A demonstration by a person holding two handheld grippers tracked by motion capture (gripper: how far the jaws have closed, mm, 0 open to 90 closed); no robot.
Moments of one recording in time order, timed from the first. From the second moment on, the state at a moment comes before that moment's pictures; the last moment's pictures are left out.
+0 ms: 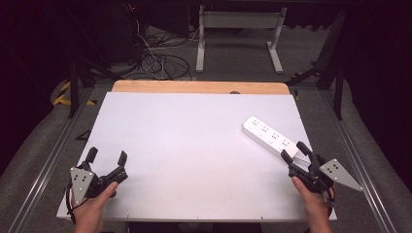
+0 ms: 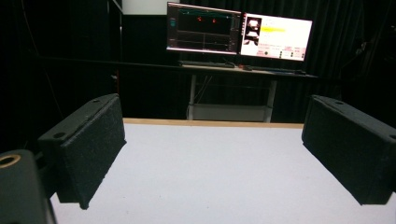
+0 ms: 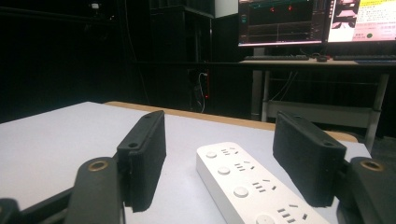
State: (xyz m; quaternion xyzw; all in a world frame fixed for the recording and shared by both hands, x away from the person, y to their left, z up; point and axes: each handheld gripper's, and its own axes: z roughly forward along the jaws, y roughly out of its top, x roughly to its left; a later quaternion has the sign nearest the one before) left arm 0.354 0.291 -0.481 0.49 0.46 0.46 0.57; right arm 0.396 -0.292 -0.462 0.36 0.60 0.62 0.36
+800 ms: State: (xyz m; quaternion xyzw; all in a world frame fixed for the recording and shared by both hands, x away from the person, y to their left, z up) left arm 0.355 0.289 -0.482 0.50 0.46 0.46 0.57; right arm 0.392 -0.290 -0.441 0.37 0.63 0.58 0.35
